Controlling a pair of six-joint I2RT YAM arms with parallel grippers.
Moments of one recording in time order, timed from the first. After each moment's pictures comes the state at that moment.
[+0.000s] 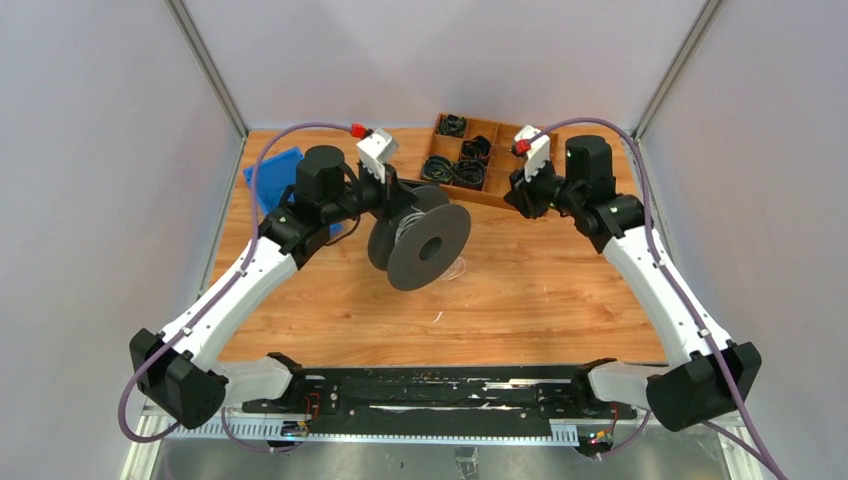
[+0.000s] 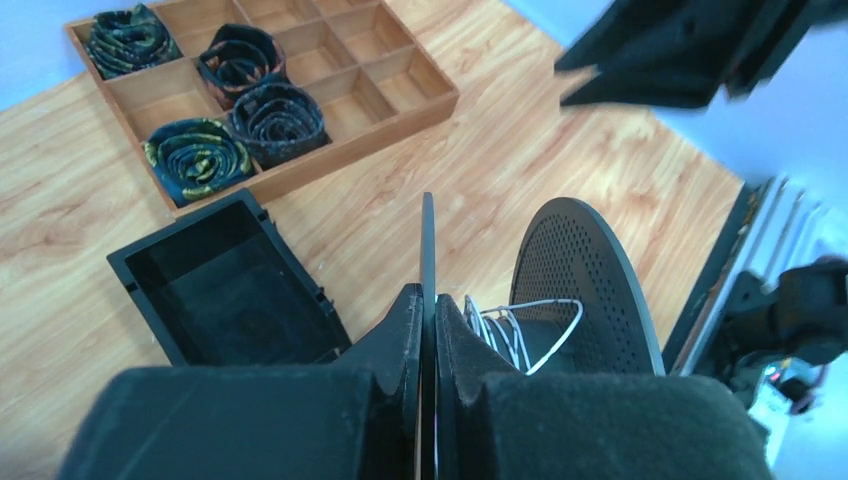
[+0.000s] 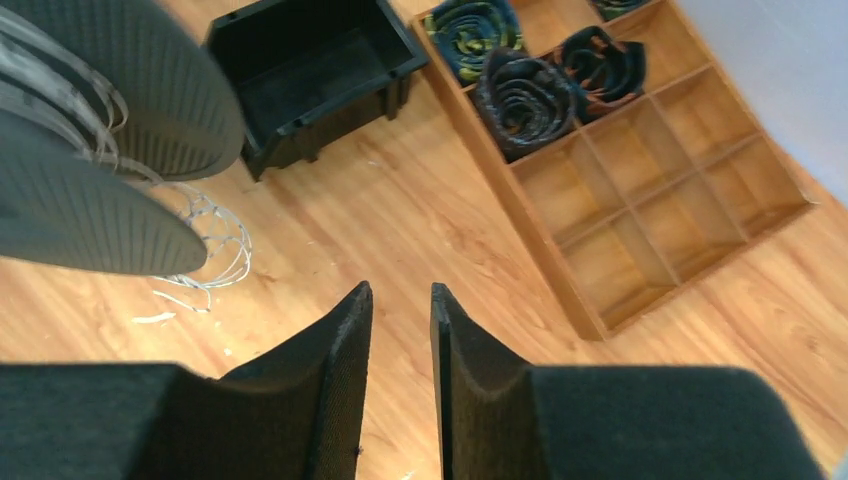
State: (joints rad) left arm -0.55 1.21 1.16 -0.22 0.38 -0.09; right arm 0.33 1.26 1.30 -0.57 -0.36 -0.39
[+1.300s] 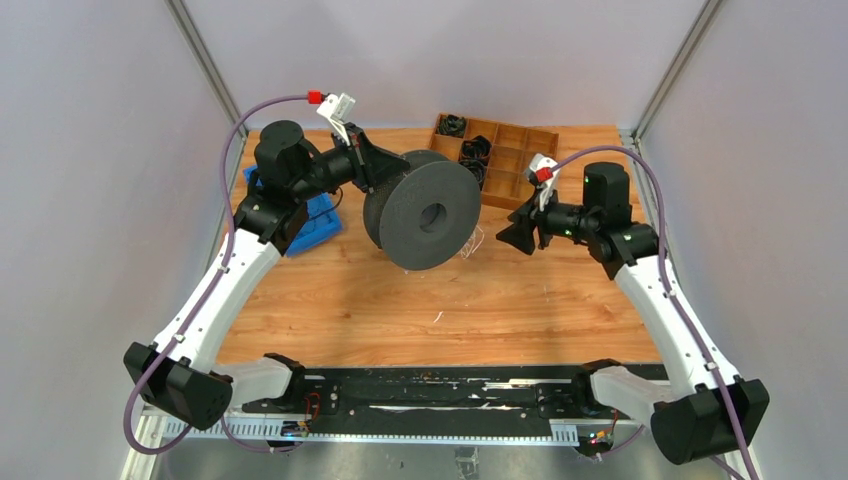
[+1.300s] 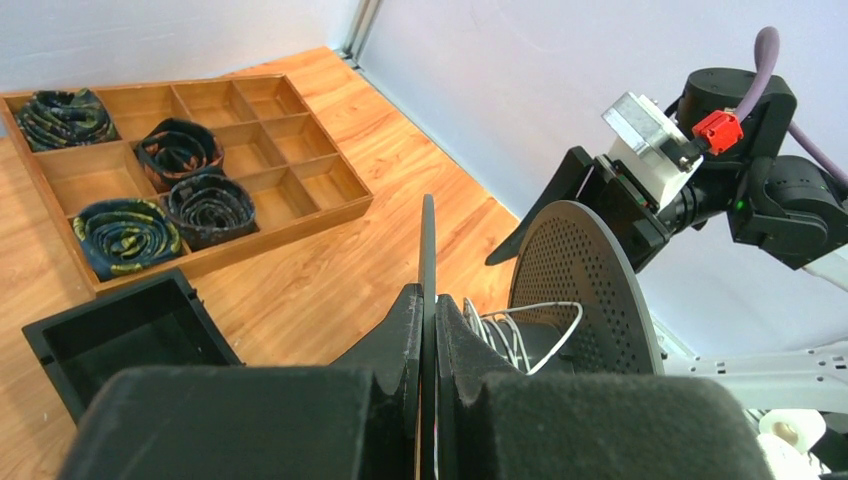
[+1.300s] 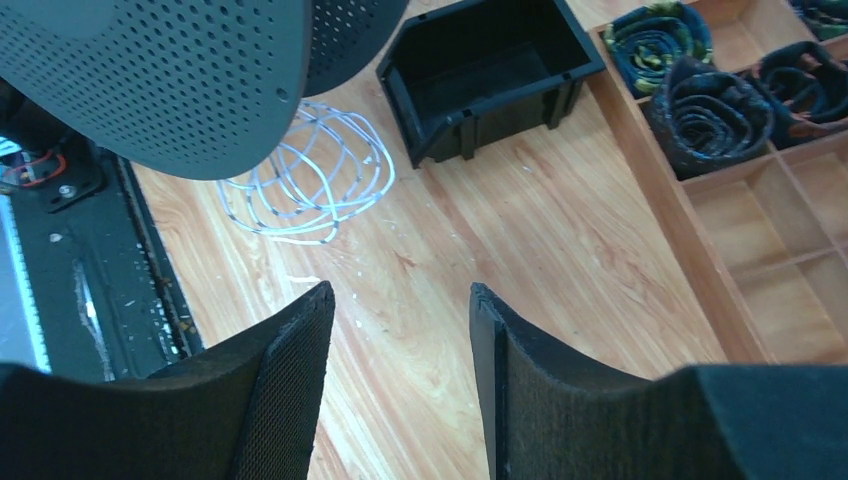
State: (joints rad) left arm -0.38 1.21 1.30 -0.12 0.61 -0.43; right arm 0.23 1.08 1.05 -0.51 -0.78 -0.33
